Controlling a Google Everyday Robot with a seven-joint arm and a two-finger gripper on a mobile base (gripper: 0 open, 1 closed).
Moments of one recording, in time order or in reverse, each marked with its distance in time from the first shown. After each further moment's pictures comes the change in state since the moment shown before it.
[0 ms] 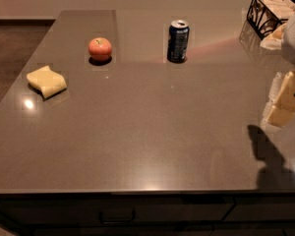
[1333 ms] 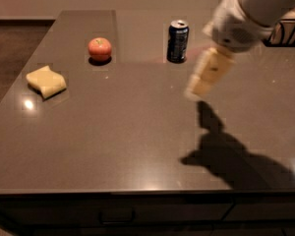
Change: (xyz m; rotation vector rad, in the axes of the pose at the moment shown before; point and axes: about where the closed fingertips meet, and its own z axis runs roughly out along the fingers) arm -0.118 -0.039 0.045 -0.017 -0.220 0.037
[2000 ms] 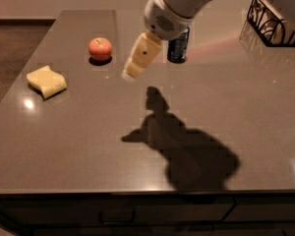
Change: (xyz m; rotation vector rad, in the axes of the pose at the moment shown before) arm -0.115 -0.017 0.056 -0.005 -0.127 0.026
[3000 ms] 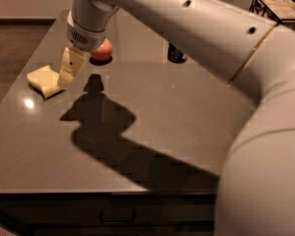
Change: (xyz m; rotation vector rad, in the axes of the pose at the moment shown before) arm -0.108 0.018 0.139 -0.079 0.069 -0.013
